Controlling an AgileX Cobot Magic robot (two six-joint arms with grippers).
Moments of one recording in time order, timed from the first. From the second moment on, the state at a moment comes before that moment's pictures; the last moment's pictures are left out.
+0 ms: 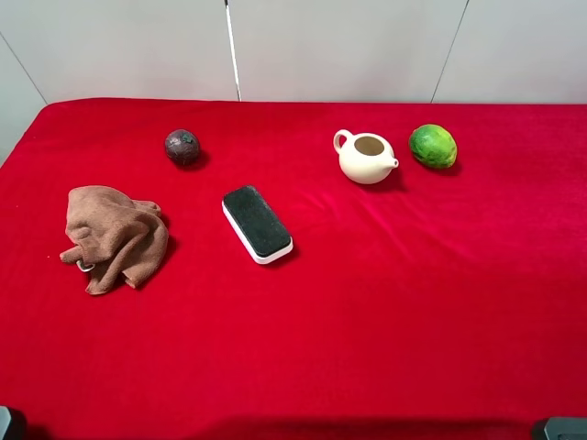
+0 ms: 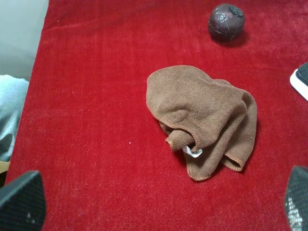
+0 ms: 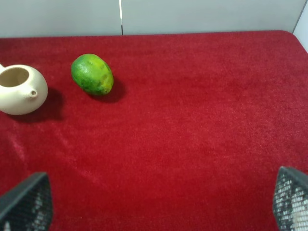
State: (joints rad) left arm 0.06 0.00 -0.50 -0.06 1.07 0.11; right arm -0.05 -0.01 -0.50 -0.02 1.02 0.02
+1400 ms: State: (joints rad) left arm 0.06 0.01 -0.52 -0.03 1.05 0.10; right arm -0.05 -0.01 -0.50 -0.02 1.02 0.02
